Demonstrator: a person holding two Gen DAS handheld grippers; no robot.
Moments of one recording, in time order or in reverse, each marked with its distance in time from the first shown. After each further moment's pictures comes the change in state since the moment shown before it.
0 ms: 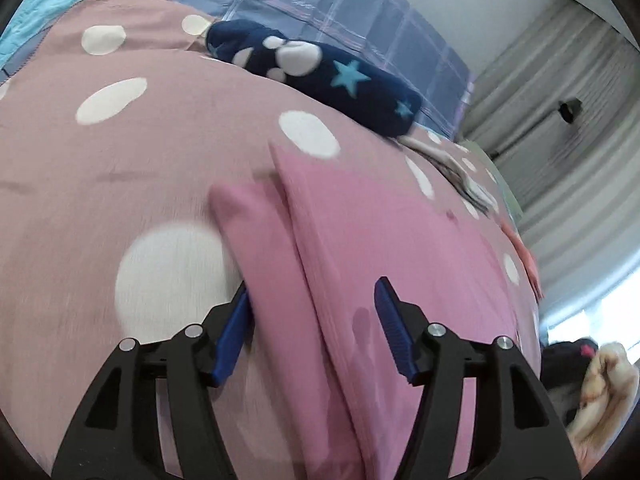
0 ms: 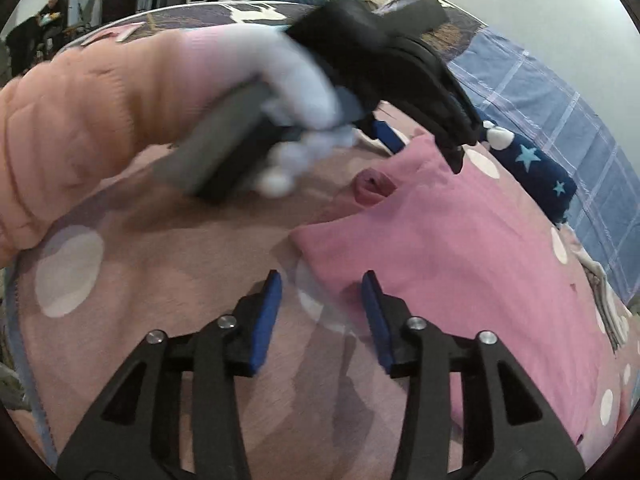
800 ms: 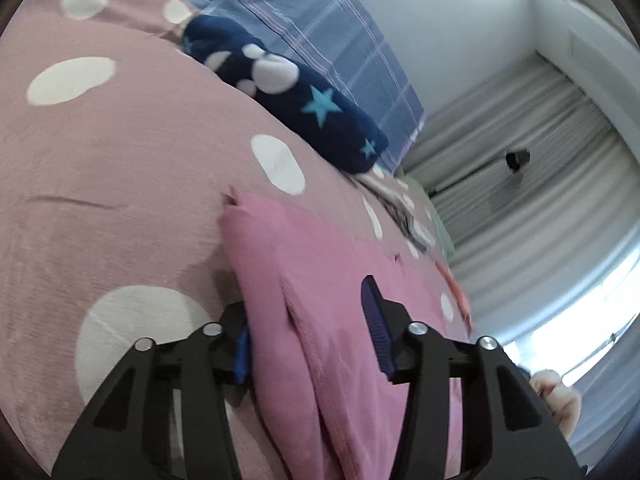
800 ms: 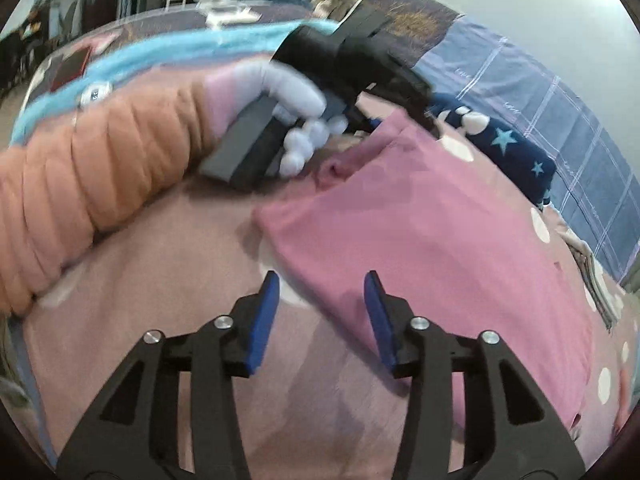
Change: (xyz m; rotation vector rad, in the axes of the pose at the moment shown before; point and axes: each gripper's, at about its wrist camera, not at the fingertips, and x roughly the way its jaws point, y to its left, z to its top) left arm 0.011 0.024 0.009 -0.072 -0.045 -0.302; right arm -0.008 -0.016 -0.011 0.002 0.021 -0.051
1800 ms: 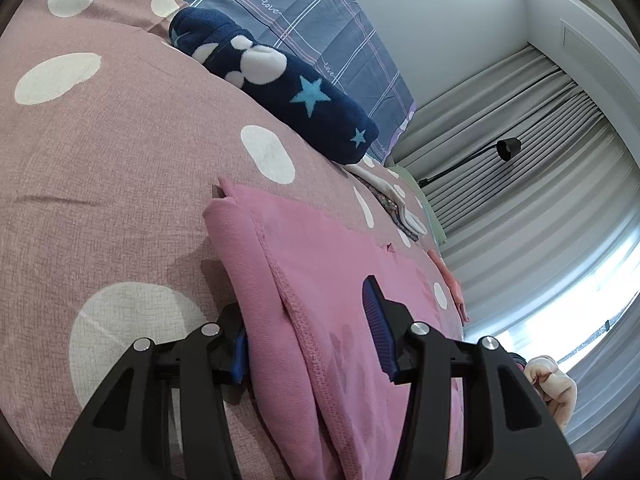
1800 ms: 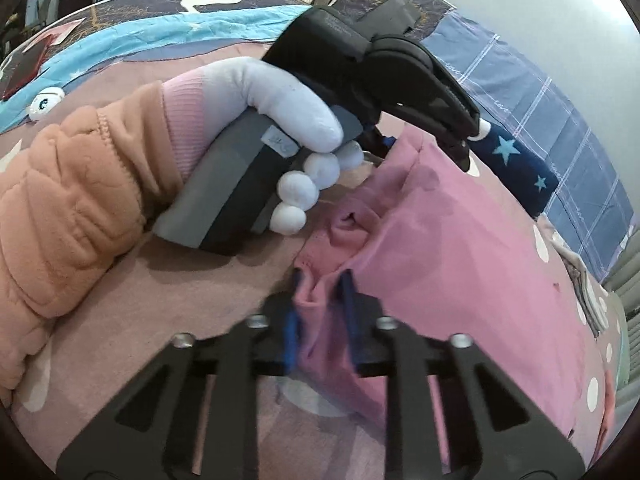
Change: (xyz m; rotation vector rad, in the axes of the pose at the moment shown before) left arm -0.002 0.006 0.000 -0.002 0.020 -0.046; right arm 0.046 0.021 0.044 0.063 0.019 -0.076
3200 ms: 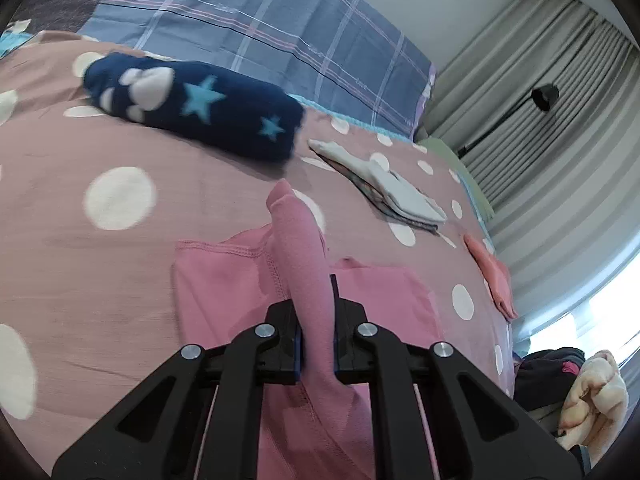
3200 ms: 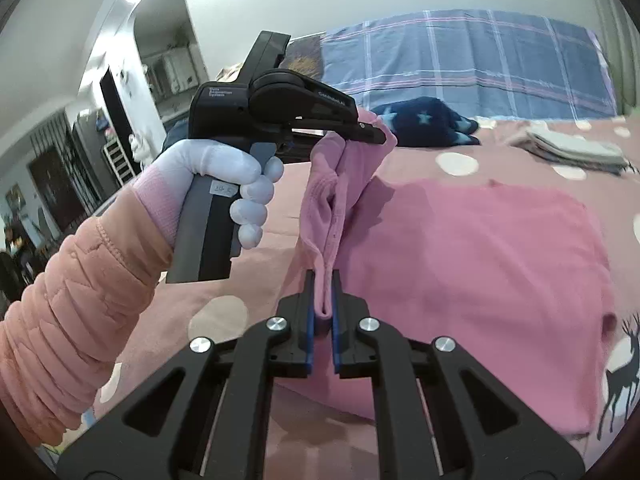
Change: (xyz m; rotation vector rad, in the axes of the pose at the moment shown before) left arm 0.109 -0.172 0.020 0.150 0.058 0.273; right arm -0.095 -0.216 -0.116 0.625 -0.287 0.241
